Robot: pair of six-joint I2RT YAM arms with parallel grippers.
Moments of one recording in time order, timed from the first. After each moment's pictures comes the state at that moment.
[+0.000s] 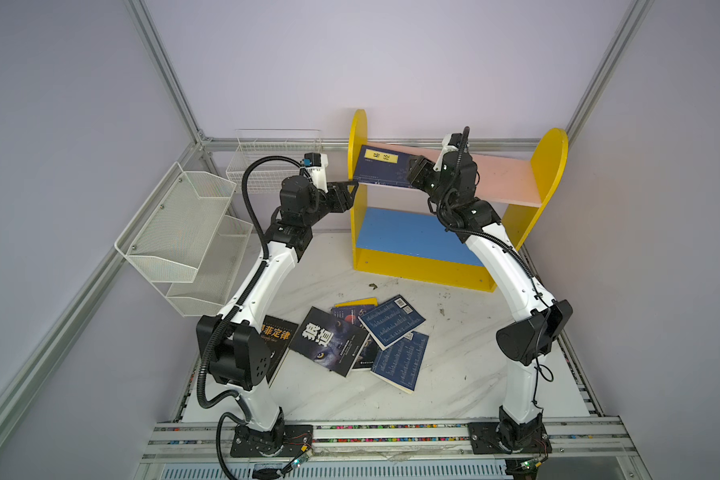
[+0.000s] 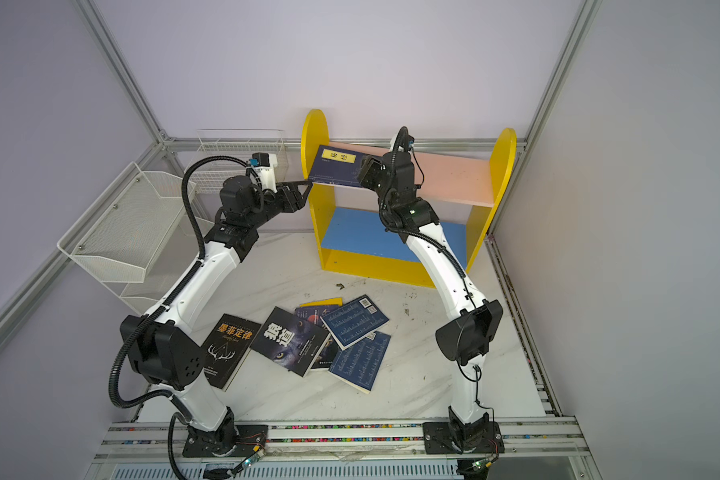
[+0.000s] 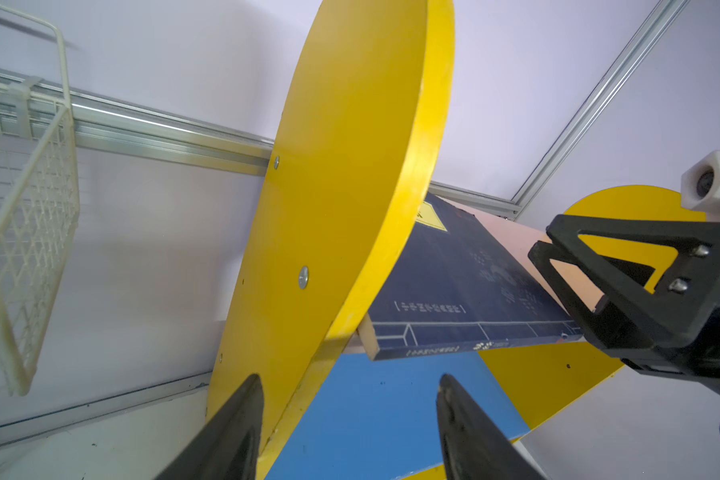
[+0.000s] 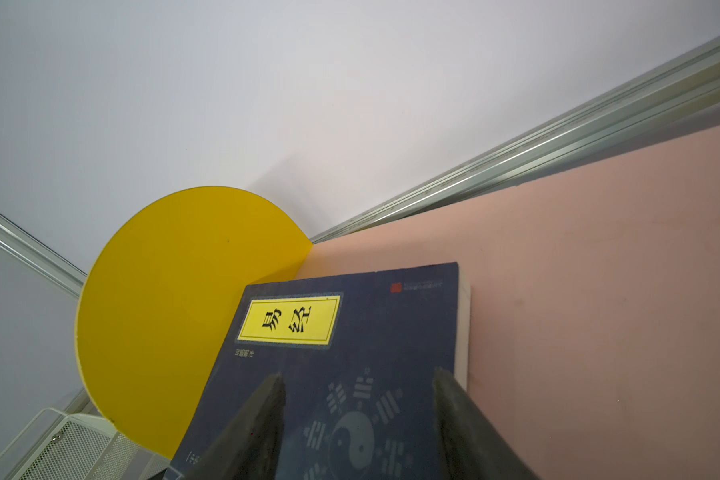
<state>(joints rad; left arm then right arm) -0.24 1.76 1.79 -0.05 0.31 -0.39 0.47 1.99 2.29 -0.34 0.16 0.62</state>
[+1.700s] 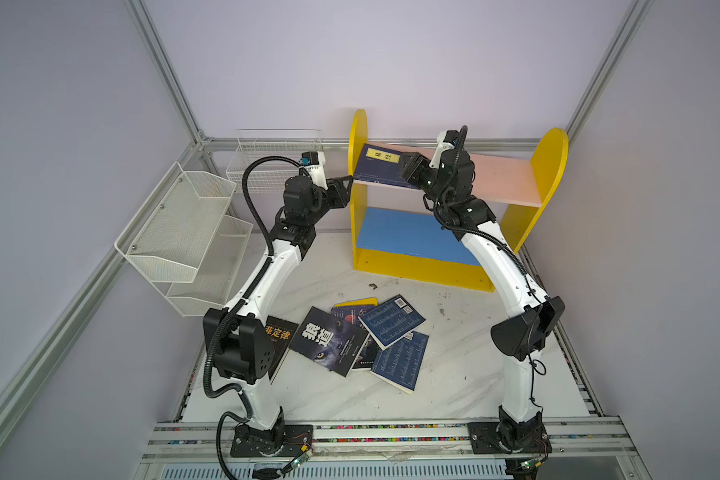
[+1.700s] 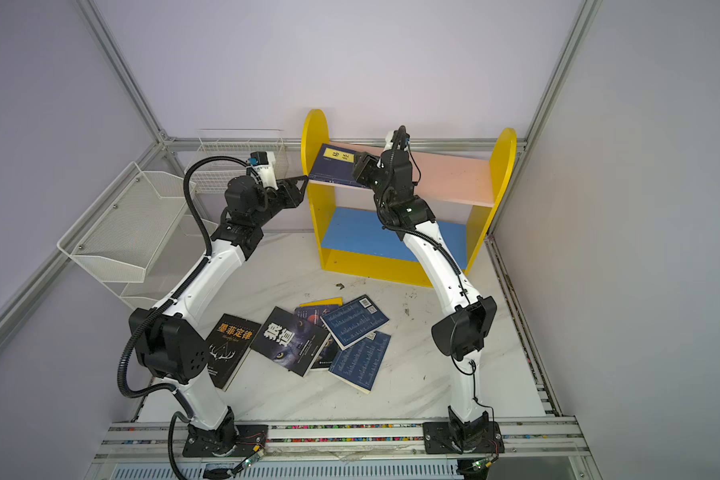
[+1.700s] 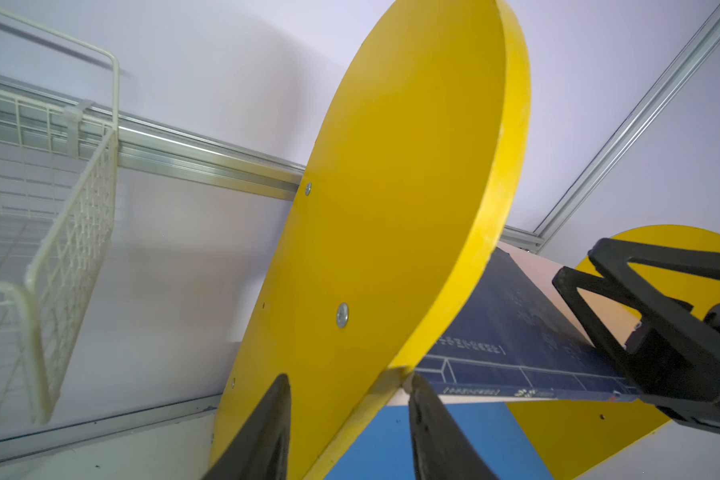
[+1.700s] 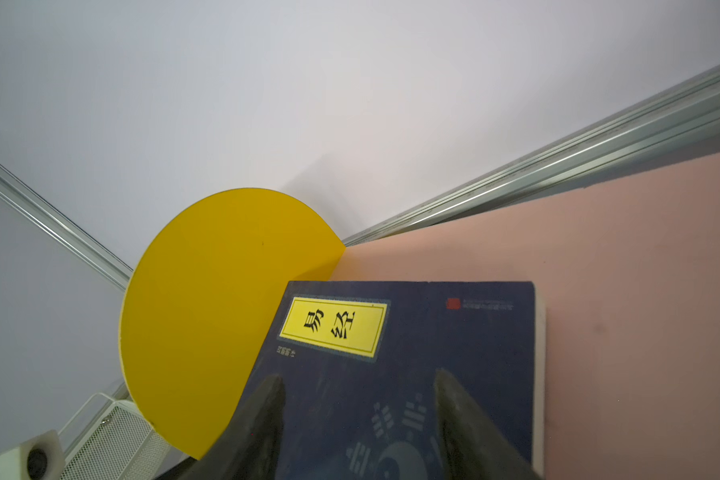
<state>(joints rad) -0.25 1.80 1.79 0.03 0.23 -0.43 0.47 2.04 2.35 -0.30 0.09 0.62</state>
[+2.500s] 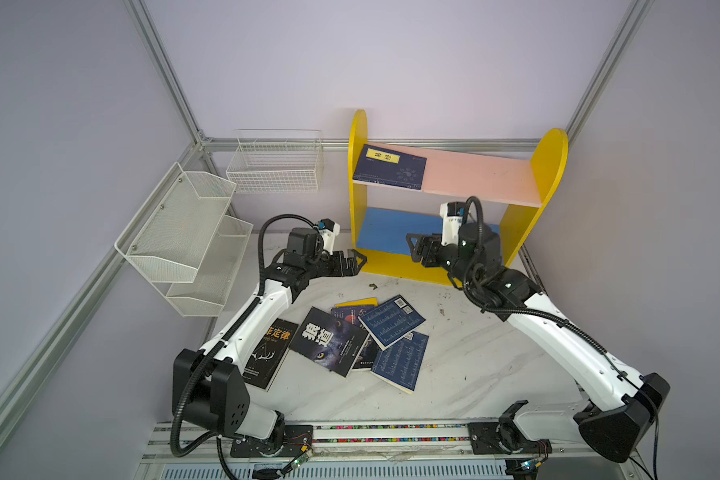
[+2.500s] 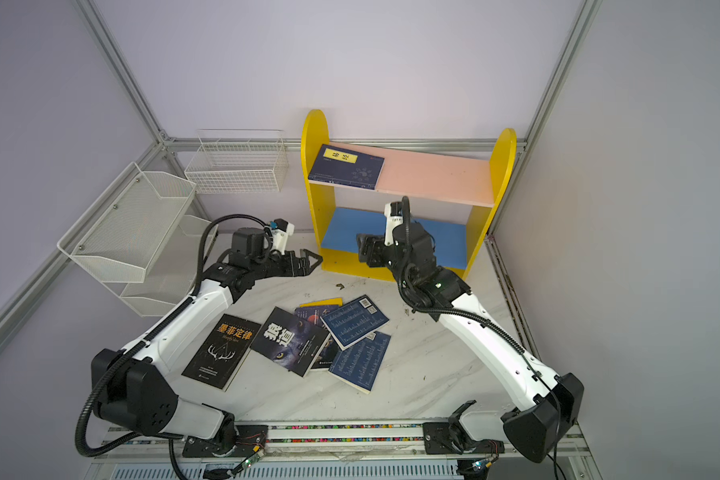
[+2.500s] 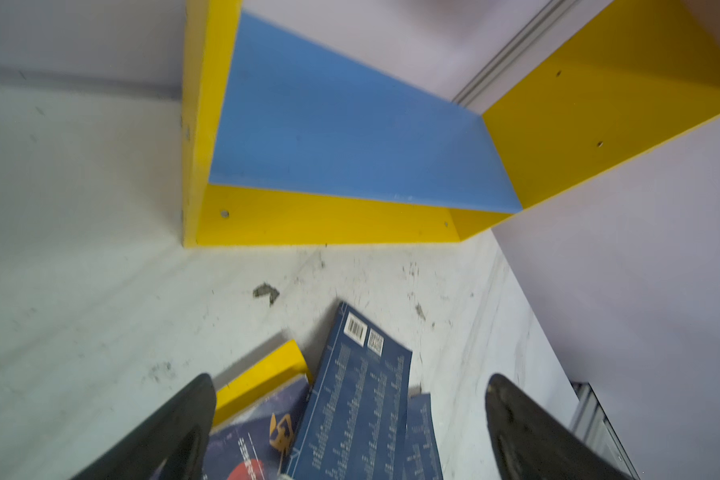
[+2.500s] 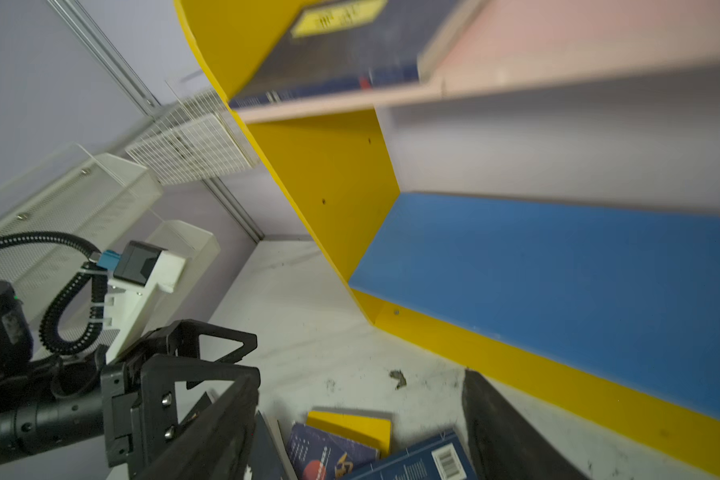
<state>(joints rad) -0.30 1.52 1.27 -0.42 0.47 -0.36 0.63 1.33 1.26 -0.29 0.12 0.48</state>
